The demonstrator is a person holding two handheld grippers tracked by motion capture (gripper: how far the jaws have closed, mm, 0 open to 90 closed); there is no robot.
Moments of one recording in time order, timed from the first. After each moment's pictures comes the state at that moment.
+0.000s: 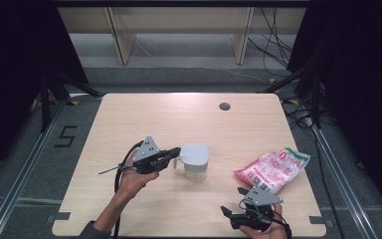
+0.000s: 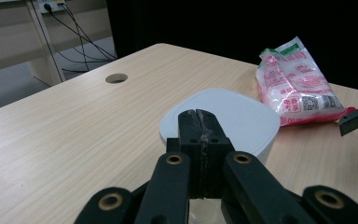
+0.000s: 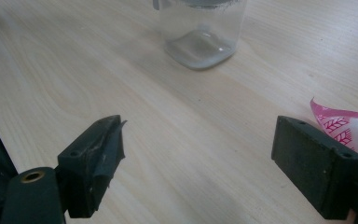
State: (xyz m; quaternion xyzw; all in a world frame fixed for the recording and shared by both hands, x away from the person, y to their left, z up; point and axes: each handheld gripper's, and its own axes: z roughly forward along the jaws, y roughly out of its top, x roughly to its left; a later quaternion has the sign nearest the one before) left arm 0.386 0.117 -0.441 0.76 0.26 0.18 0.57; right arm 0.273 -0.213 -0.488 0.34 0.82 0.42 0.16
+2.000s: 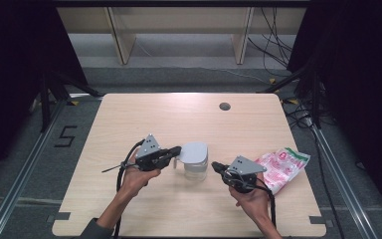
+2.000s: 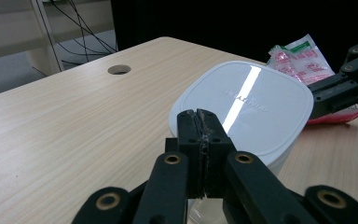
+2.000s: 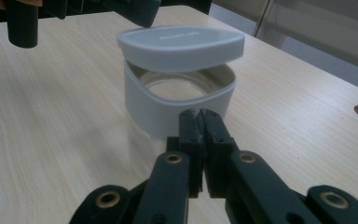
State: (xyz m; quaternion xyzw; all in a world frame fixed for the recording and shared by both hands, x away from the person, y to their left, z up) left arm 0.396 0.117 -0.452 0.76 0.28 0.17 0.57; right arm 0.349 -0.179 -0.458 0.26 0.81 0.48 0.24
